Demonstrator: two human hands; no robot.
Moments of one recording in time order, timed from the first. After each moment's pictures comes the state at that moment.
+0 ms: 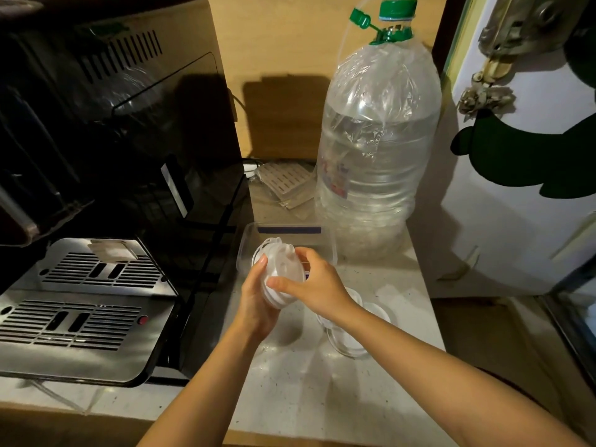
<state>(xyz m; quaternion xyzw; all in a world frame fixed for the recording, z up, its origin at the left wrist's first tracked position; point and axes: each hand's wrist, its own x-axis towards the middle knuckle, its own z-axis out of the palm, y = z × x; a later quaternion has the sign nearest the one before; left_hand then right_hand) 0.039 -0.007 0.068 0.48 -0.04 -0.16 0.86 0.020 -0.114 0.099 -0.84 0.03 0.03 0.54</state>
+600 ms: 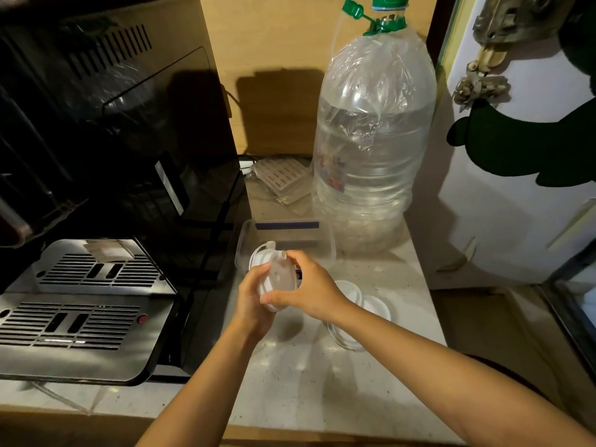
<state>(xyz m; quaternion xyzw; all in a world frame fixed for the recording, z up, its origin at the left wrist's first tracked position) 0.035 -0.003 0.062 0.52 -0.01 -0.15 0.84 0.020 -0.110 0.082 -0.86 0.00 0.06 0.51</state>
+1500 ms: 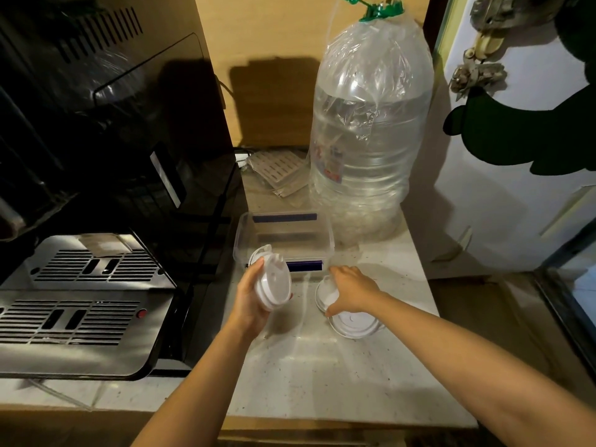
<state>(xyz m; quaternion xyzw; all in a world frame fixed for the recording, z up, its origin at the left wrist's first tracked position) 0.033 0.002 0.052 0.56 0.10 -0.14 0.81 0.036 -0.177 0.021 -0.97 0.01 0.19 0.15</state>
